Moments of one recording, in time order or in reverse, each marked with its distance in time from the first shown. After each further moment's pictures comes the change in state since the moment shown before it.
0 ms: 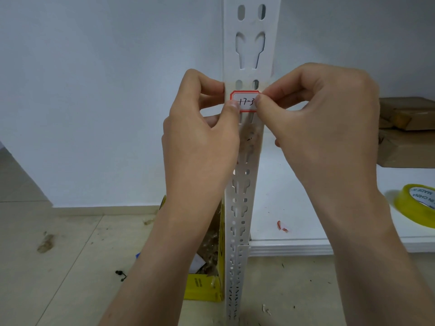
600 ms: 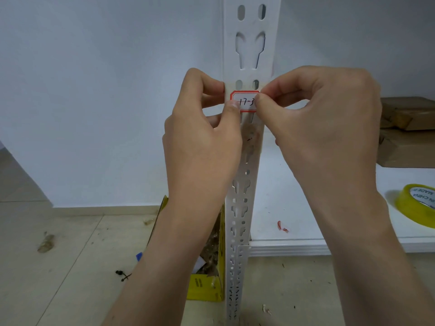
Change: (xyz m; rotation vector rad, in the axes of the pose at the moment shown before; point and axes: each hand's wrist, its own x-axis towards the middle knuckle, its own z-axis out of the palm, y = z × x) left_hand -0.001 0.000 0.001 0.026 0.000 0.007; right_hand 0.000 -0.001 0.001 -0.009 0.005 0.019
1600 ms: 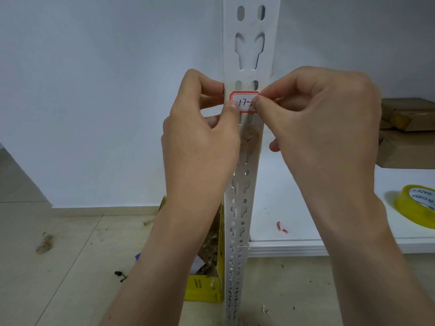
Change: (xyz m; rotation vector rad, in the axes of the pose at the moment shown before) left_hand 0.000 0.000 -0.001 0.002 0.009 0.001; right_hand -0.001 0.008 0.008 0.051 0.017 -0.023
